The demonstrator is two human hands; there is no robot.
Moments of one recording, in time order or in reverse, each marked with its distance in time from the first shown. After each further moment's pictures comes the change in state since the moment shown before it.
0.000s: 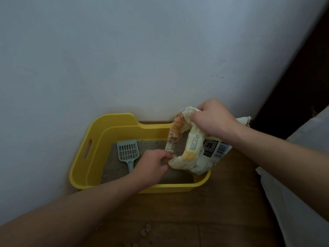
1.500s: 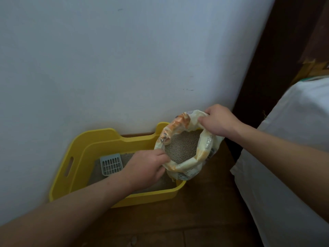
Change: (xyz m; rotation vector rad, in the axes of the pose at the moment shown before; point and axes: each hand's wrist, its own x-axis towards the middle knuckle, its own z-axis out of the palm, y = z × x) left_hand 0.006 0.078 -0.028 0.473 0.020 0.577; right_hand -0.002 0.065 -0.067 -0.185 0.075 0.051
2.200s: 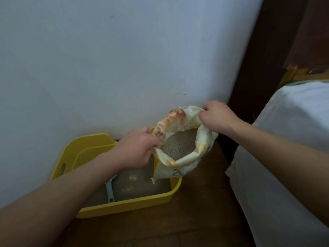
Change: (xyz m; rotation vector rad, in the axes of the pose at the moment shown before) left_hand 0.040 -0.017 -0.054 0.012 -0.139 -0.123; right_hand 0.002 0.000 -0.025 -0.065 0.078 -0.037
